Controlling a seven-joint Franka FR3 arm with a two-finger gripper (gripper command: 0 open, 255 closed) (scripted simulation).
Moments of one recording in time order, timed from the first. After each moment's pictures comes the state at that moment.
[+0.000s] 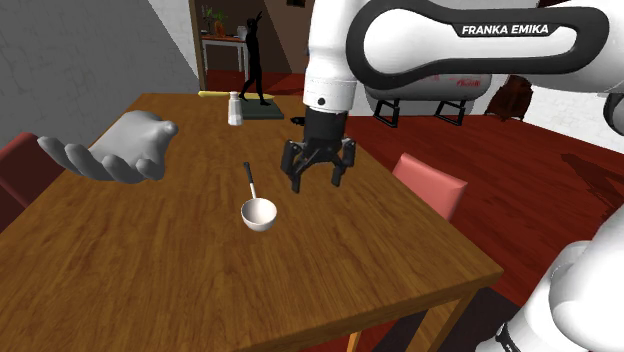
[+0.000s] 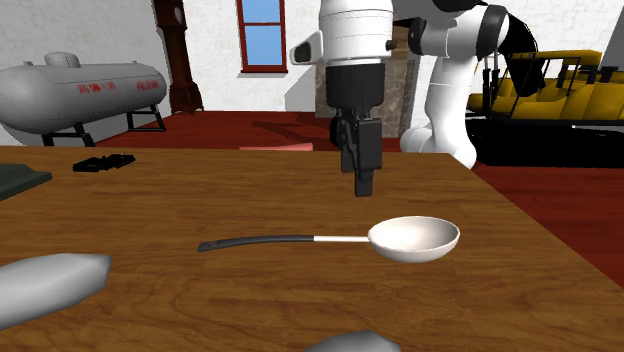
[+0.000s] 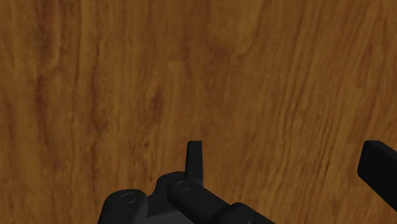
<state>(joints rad) 0.04 -0.06 0.51 -1.74 0.10 1.69 0.78</state>
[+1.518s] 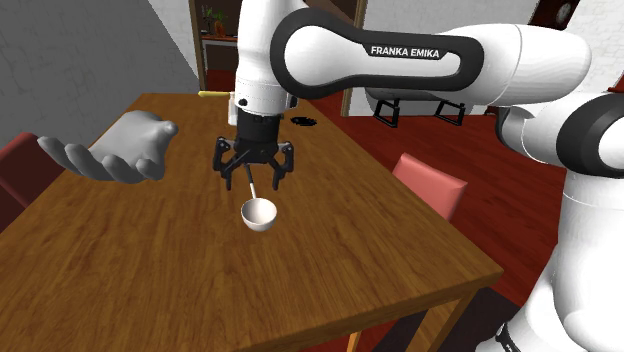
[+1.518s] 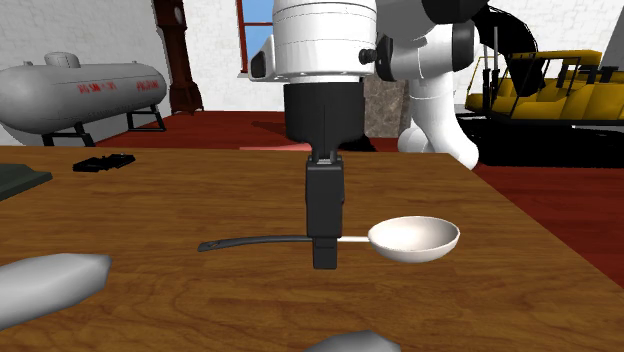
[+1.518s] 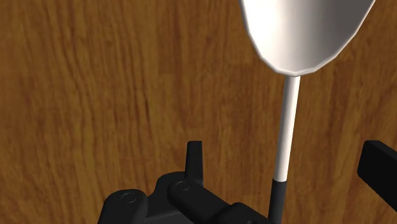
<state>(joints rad) 0.19 0.35 0.55 -1.32 -0.11 1.71 1.11</state>
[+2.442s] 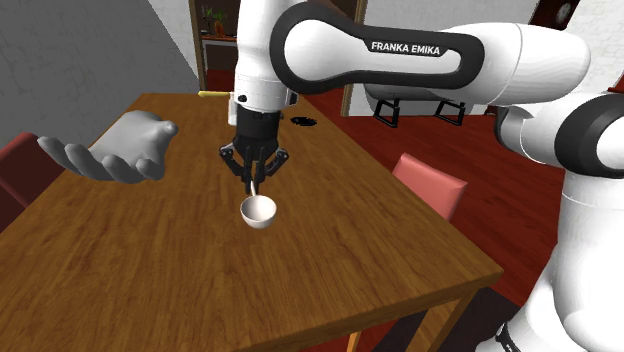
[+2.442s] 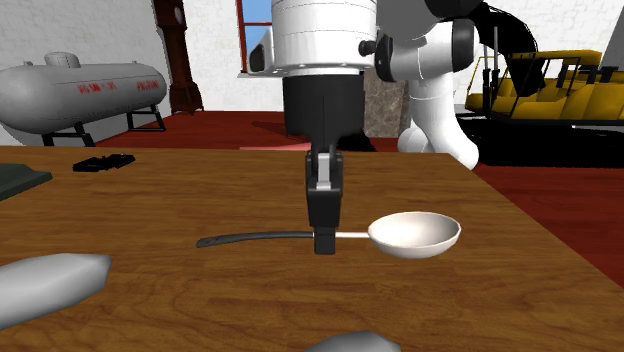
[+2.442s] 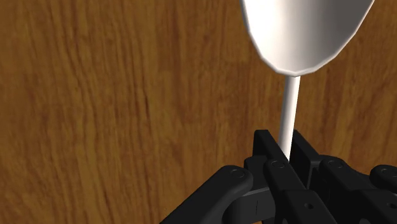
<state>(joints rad) 0.19 0.36 0.55 -1.29 -0.11 1.69 1.11</state>
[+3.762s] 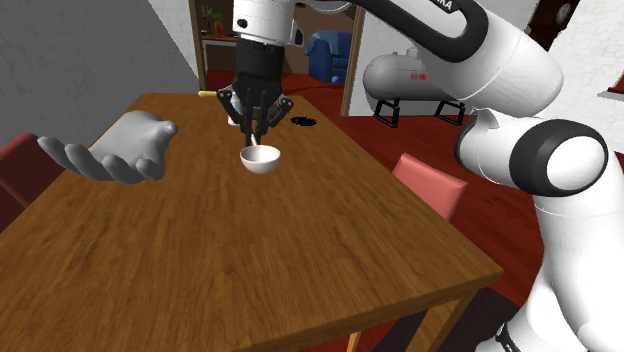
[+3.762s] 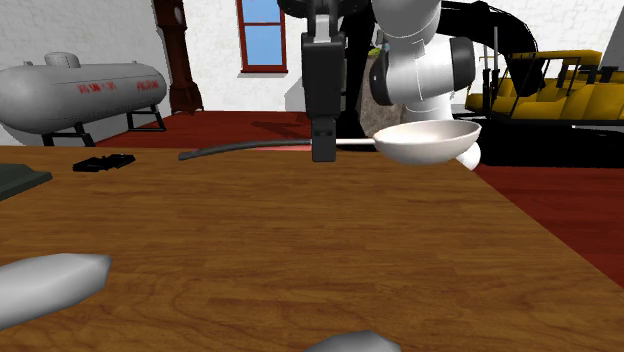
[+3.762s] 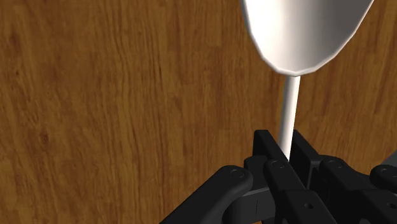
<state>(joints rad) 0.35 0.56 0.53 -0.68 -0.22 1.29 1.12</state>
